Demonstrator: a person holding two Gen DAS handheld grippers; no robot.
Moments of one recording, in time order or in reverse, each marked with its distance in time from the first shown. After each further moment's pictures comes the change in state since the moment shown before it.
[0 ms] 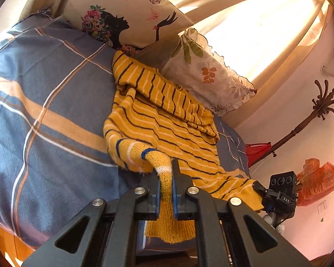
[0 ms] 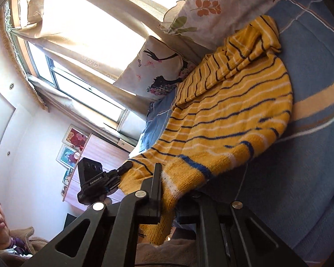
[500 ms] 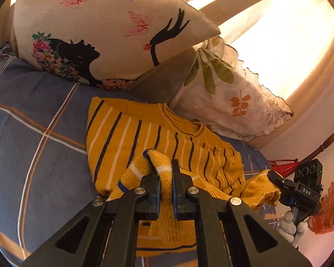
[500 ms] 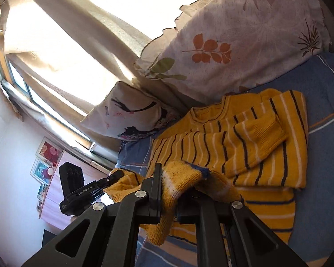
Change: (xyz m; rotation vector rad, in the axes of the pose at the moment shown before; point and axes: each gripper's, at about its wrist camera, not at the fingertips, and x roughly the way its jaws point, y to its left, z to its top) left arm 0.157 -0.008 0.176 0.037 0.055 0.141; right arm 0.102 -0.046 0.200 0.026 -0.046 -0.217
